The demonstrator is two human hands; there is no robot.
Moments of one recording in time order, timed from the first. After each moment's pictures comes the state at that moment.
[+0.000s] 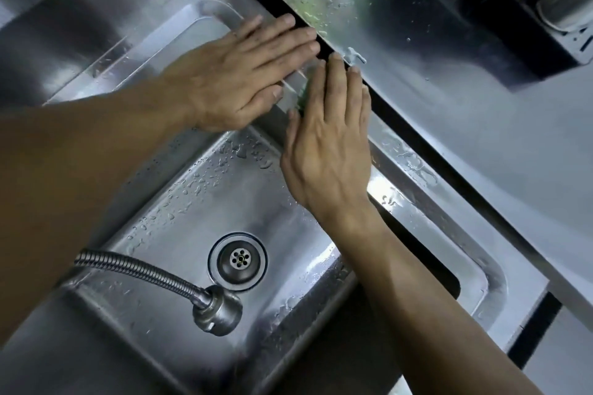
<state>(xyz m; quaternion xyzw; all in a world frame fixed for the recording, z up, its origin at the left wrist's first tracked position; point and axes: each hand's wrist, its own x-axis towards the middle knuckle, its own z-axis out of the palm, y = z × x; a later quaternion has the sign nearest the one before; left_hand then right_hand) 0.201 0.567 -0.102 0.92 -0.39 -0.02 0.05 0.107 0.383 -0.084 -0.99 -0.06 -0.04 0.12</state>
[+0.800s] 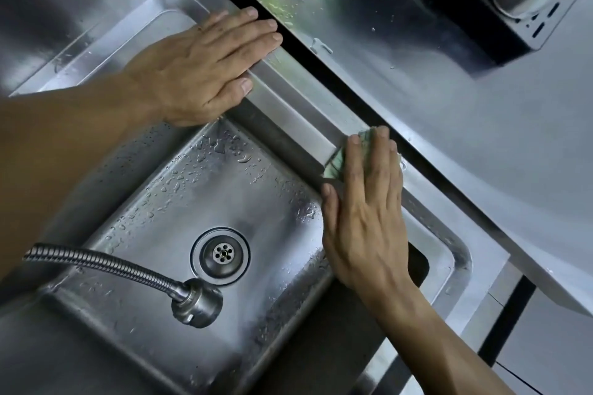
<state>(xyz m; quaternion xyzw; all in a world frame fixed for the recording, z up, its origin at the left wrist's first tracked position) 0.197 0.562 -0.099 0.92 -0.39 -0.03 0.05 0.020 0.296 -0.077 -0.99 -0.05 0.00 0.13</state>
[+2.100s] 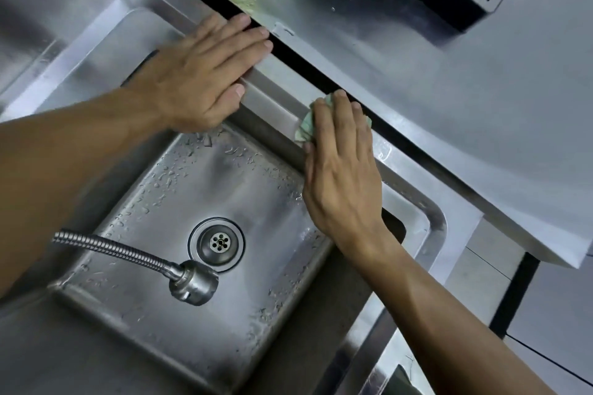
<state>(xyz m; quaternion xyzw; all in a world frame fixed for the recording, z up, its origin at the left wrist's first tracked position) 0.171 0.521 -0.081 0.92 -0.40 -0.01 0.05 0.038 0.291 -0.080 -0.99 -0.05 -0.02 0.12</state>
